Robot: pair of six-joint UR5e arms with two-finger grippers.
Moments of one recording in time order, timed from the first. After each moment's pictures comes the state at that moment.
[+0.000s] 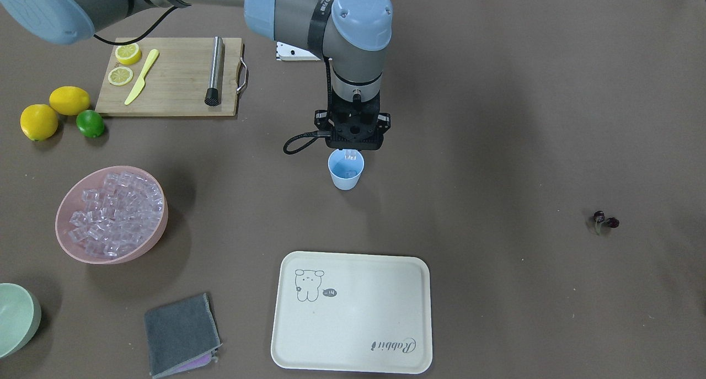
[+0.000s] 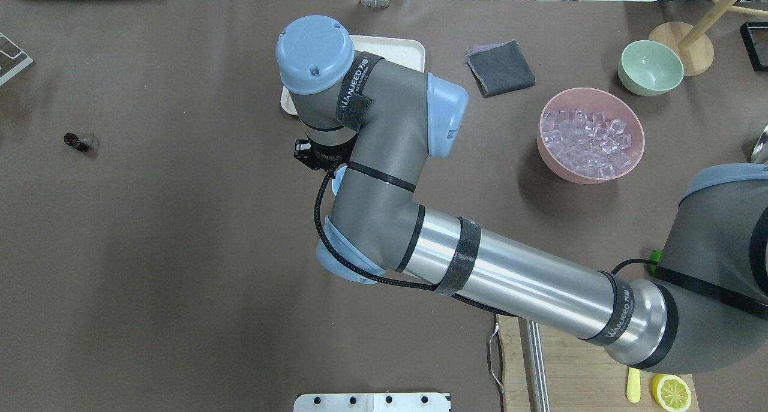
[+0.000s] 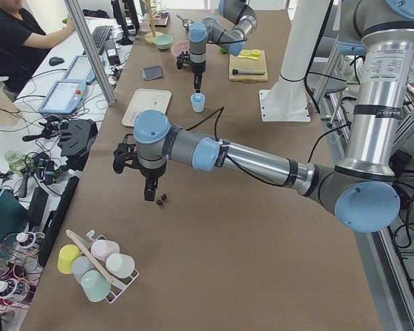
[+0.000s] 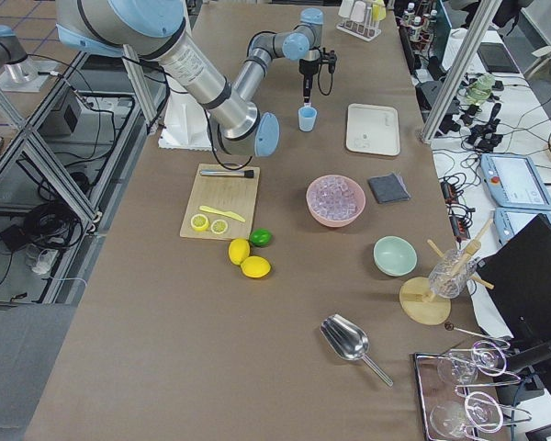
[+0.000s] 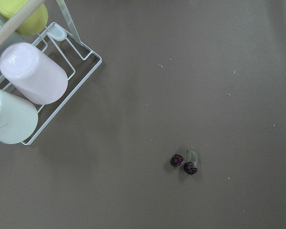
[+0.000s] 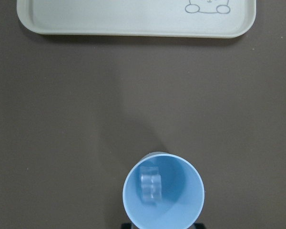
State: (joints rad) left arm -1.57 -1.68 -1.74 -1.60 -2.43 -0.22; right arm 0.54 -0.52 1.42 -1.78 1.90 1.24
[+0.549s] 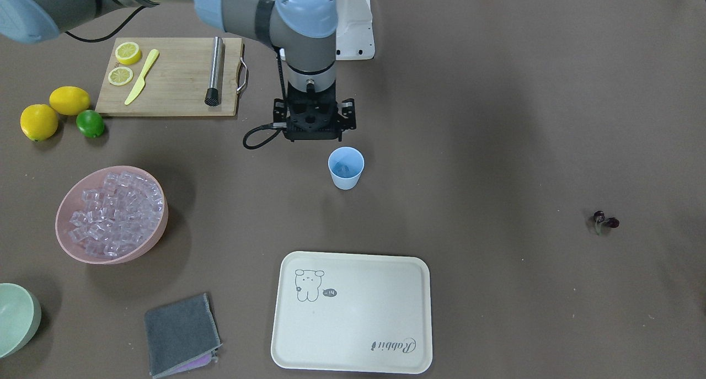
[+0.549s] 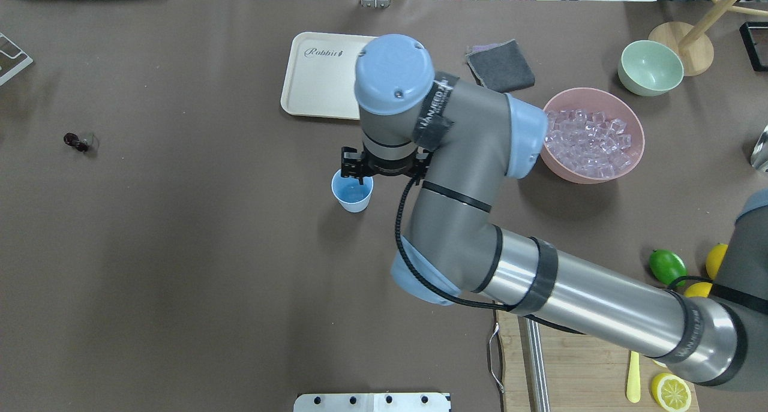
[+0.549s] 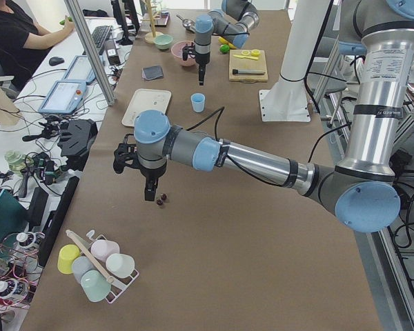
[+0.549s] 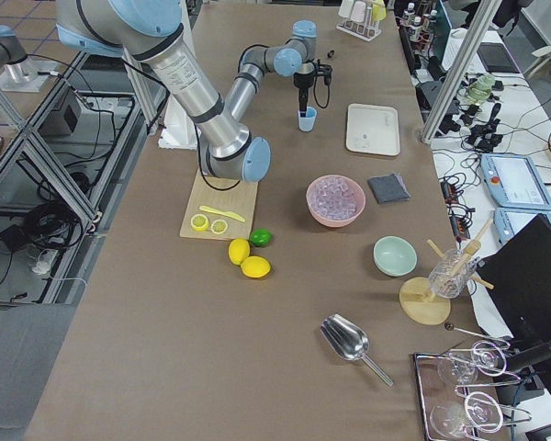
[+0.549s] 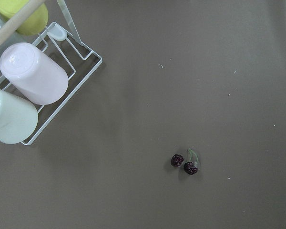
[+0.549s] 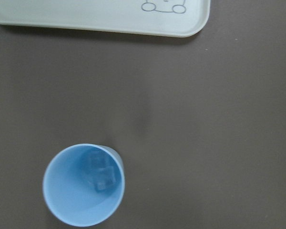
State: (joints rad) left arm -1.57 -1.68 -1.74 -1.60 -2.43 -0.22; right arm 0.58 -0.76 1.68 -1.78 1.89 1.13
